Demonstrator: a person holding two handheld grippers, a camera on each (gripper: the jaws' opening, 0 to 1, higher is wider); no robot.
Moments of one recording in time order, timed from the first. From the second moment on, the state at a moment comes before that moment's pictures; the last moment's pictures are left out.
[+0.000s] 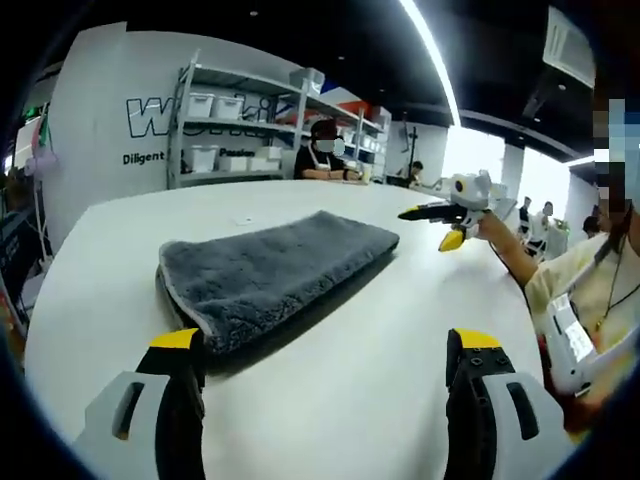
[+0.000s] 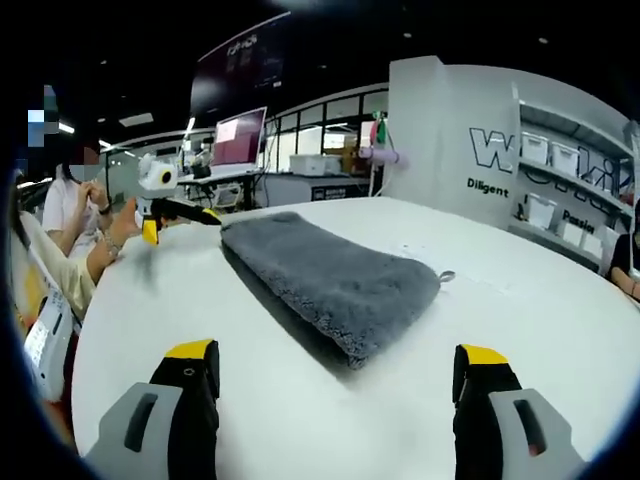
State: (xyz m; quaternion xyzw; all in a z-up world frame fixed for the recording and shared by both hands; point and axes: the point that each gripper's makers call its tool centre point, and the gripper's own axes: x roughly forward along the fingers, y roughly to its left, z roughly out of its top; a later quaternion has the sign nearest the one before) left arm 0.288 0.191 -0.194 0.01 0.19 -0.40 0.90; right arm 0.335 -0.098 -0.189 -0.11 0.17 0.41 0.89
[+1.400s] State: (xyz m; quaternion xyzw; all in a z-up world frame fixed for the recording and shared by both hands) left arm 0.278 0.183 -0.200 0.02 0.21 -0.43 0.88; right arm 0.449 -0.097 -0.191 -0.01 0.24 0.31 0.92
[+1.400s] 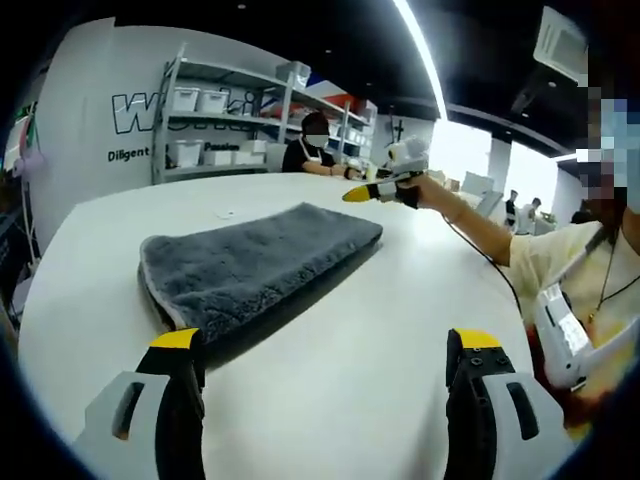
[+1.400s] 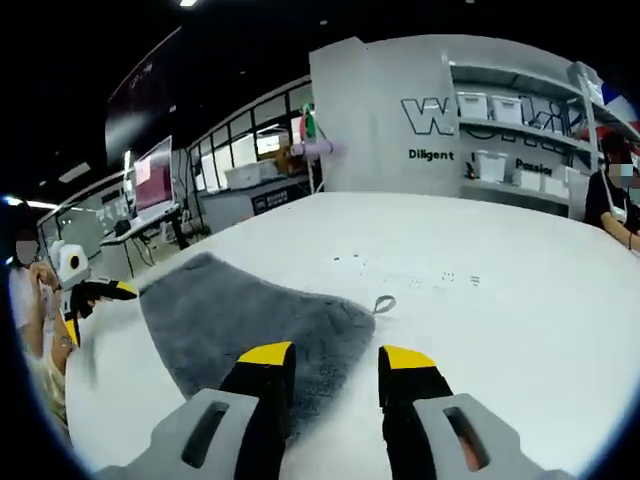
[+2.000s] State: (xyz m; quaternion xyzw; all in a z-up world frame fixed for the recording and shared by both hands) left arm 0.275 0.180 -0.207 0.03 0.22 -0.43 0.88; right arm 0.440 -0.089 -0.232 0.04 0.31 0.34 0.89
